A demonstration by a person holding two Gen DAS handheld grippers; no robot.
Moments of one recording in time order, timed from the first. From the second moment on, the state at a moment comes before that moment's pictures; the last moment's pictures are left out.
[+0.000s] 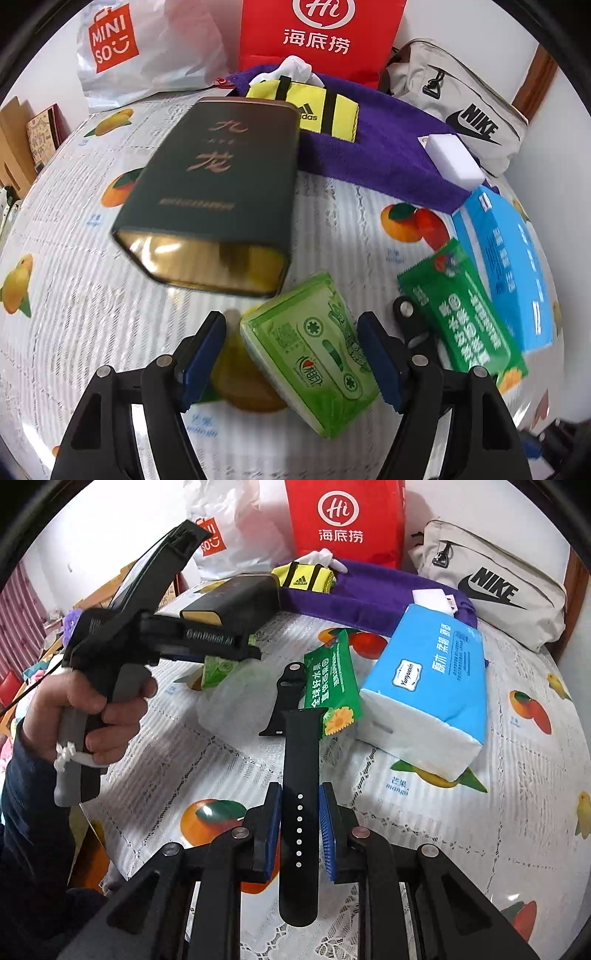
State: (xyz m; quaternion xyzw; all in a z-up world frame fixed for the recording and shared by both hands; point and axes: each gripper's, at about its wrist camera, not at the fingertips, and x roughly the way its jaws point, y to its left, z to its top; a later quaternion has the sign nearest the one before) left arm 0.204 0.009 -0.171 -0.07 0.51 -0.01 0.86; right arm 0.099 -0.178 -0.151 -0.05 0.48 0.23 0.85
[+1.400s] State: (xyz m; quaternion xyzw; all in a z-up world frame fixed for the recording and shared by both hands) left arm 0.127 0.054 -0.156 -0.07 0.48 -0.01 0.87; right arm 0.063 -0.239 -0.160 -0.01 0.49 0.15 0.86
